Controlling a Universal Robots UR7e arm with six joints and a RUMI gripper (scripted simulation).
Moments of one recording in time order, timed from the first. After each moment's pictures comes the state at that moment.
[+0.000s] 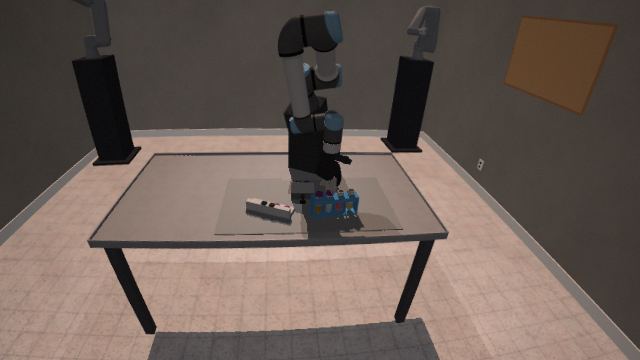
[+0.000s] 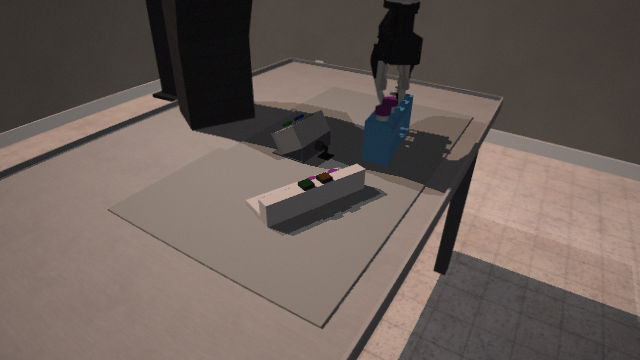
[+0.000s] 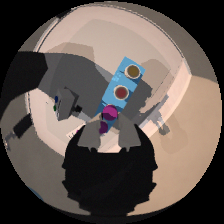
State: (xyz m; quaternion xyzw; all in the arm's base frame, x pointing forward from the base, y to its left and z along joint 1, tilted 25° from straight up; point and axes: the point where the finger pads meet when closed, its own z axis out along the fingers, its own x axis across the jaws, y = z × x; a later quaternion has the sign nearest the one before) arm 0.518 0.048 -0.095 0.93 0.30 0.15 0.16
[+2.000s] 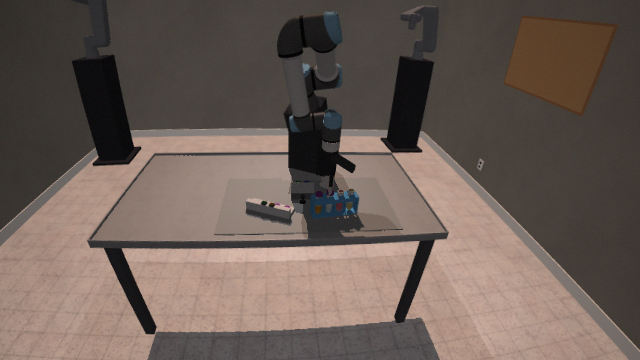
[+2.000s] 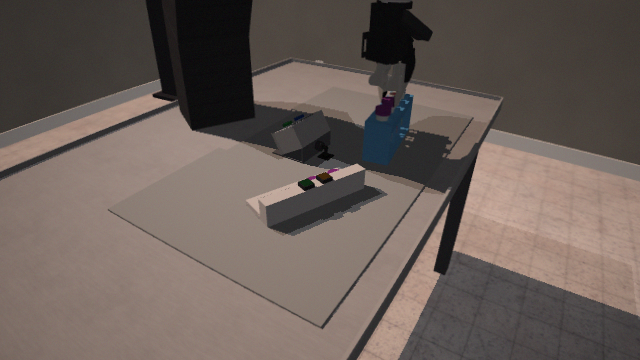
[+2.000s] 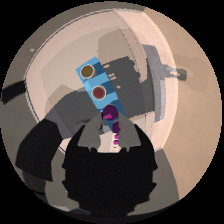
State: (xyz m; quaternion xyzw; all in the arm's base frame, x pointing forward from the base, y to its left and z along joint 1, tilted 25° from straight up) arm 0.518 0.048 -0.095 0.97 -0.14 0.20 0.08
